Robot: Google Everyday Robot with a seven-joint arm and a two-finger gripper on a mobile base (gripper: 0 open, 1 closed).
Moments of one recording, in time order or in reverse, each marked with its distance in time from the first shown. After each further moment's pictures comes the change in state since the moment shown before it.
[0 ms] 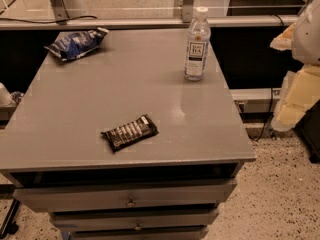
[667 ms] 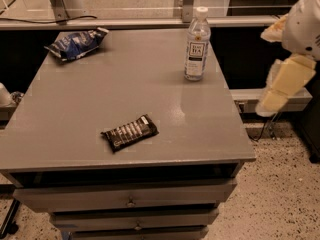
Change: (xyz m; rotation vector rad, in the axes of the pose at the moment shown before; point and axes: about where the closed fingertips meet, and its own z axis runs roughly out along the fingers) arm -0.020 -0.024 0.007 0.018 -0.114 0.022
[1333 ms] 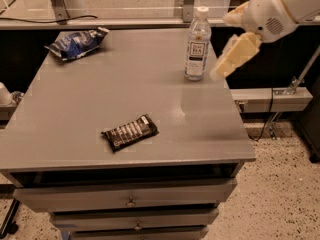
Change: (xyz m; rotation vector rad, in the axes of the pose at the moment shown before) arm -0.074 -0.071 0.049 -0.033 -0.370 0.025
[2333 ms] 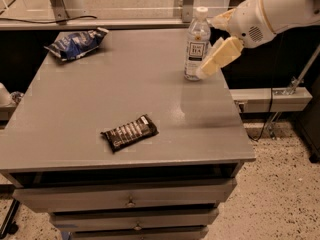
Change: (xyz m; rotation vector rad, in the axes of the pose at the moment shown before) arm -0.014 -0.021 0.040 -0.001 -0.138 0.008
